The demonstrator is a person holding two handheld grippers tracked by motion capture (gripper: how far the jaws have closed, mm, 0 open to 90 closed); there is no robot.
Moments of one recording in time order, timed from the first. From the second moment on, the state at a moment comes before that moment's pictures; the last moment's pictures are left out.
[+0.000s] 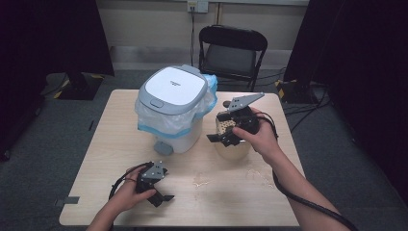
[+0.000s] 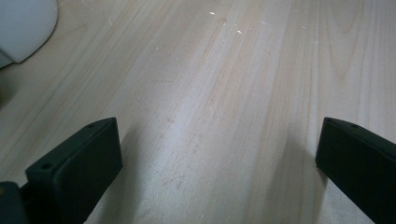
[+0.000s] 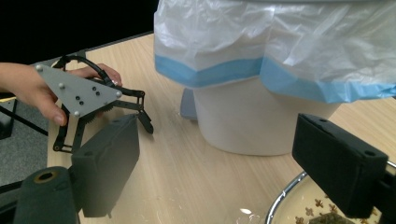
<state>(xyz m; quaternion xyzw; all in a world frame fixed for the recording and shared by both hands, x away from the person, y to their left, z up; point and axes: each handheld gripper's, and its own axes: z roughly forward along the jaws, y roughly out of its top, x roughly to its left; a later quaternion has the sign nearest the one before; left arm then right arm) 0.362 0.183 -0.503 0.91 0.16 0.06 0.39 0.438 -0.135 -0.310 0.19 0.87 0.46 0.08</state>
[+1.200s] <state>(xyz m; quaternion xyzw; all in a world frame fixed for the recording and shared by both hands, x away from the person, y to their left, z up) 0.361 0.183 -0.503 0.91 0.16 0.06 0.39 0.408 -0.165 -0.348 0.18 0.87 0.46 0.07</state>
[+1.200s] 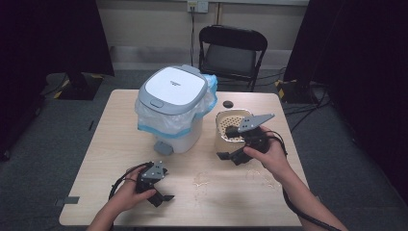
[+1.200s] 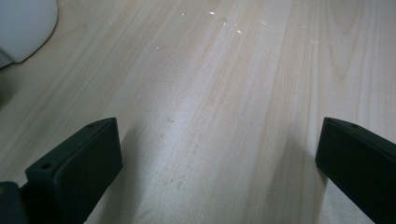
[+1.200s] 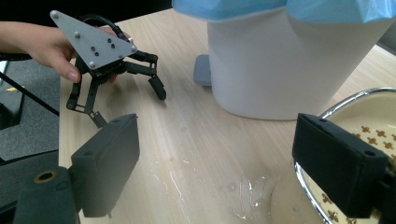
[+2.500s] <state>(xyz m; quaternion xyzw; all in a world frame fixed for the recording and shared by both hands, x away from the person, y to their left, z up) 0.361 0.183 -0.503 0.91 0.16 0.06 0.39 0.380 -0.211 -0.410 0.21 0.86 0.46 0.05</state>
